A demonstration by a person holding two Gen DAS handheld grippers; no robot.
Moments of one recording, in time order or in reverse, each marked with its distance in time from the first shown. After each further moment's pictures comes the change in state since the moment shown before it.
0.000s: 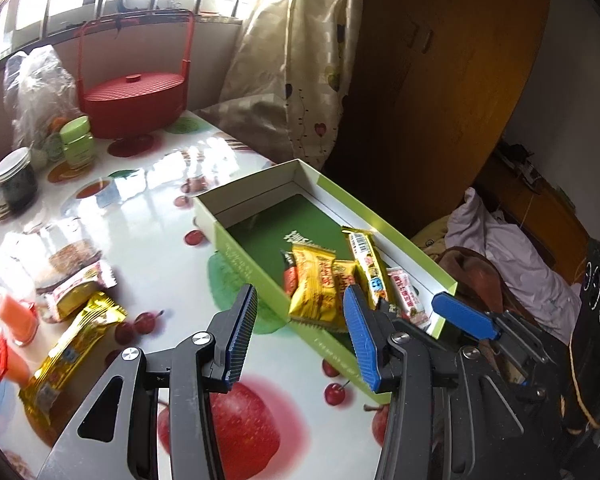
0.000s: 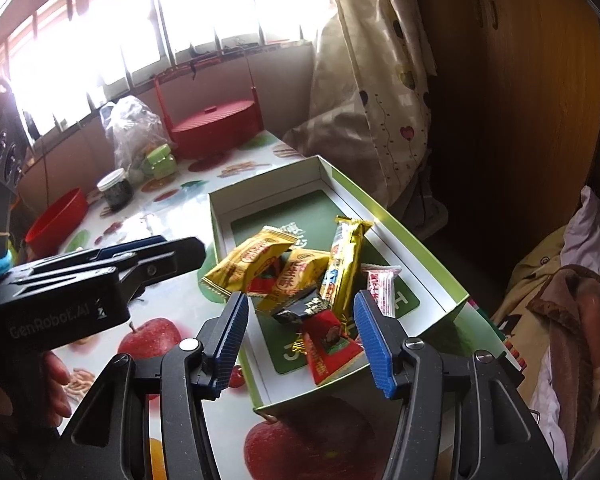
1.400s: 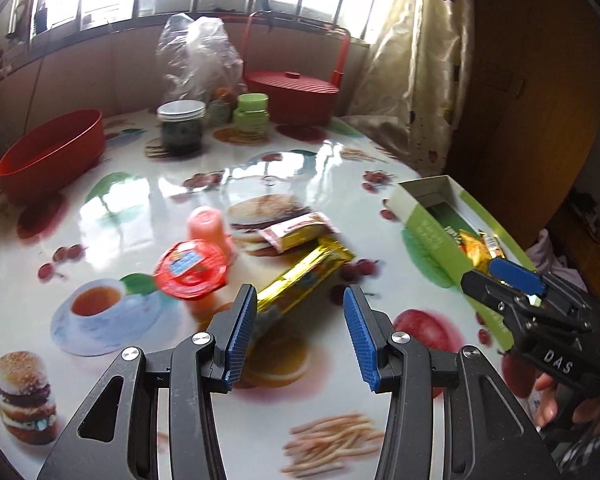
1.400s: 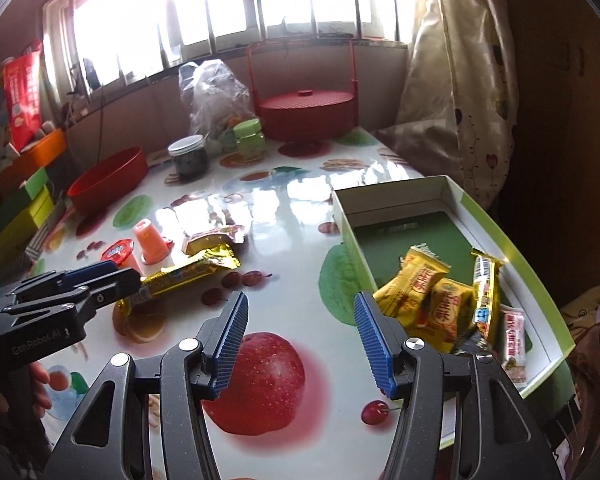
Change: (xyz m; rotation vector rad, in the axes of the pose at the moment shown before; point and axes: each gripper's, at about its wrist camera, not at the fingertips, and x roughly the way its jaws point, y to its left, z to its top) left arm -0.081 0.125 -0.065 -0.181 -0.078 0.267; right arm 0.029 0.099 0.009 -0.193 0.038 0.151
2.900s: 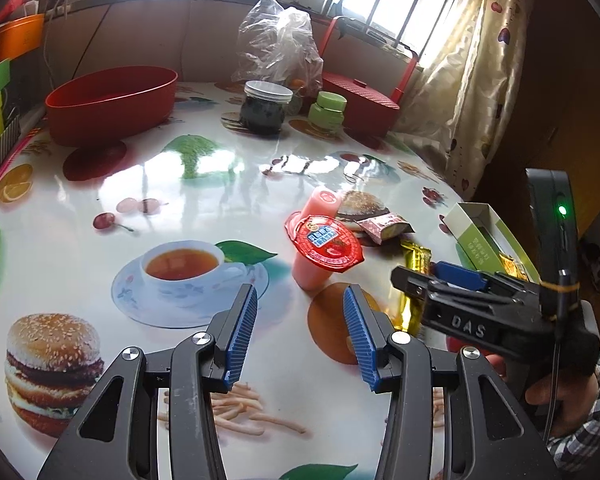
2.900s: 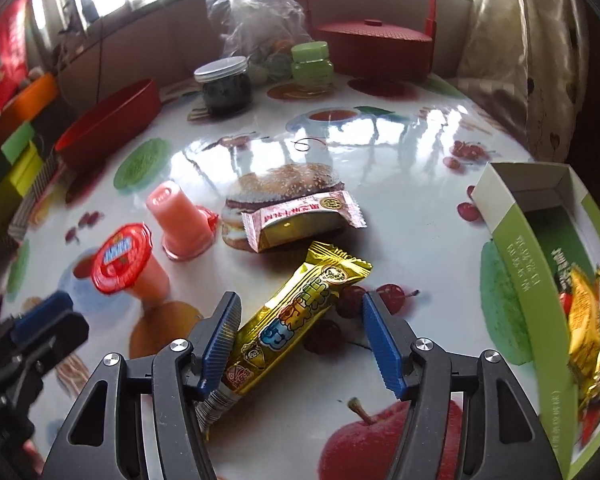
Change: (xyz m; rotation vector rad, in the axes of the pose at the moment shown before) left arm -0.012 0.080 -0.019 -0.168 -0.012 0.015; right arm 0.105 0.088 0.022 -0.061 0.230 0.018
